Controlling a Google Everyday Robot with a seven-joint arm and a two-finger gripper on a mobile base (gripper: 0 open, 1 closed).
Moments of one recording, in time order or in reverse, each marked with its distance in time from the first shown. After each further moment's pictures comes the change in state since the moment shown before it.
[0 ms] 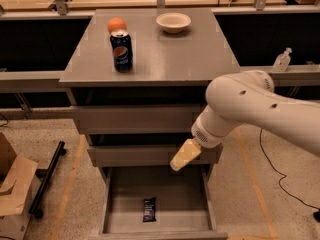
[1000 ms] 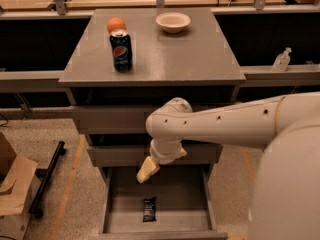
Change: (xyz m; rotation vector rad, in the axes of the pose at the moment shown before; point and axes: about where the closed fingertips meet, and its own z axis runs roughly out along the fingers) arm -0.038 0.047 0.159 0.029 0.187 0.159
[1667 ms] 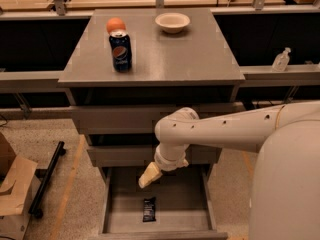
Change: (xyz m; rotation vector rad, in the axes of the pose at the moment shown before) arm 0.011 0.008 0.035 -0.105 0.020 0.082
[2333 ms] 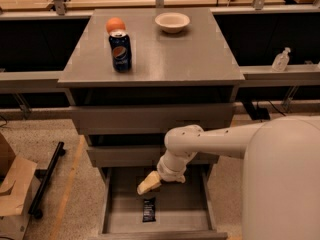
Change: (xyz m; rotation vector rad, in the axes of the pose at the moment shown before) arm 0.011 0.004 0.070 -0.194 0.031 0.116
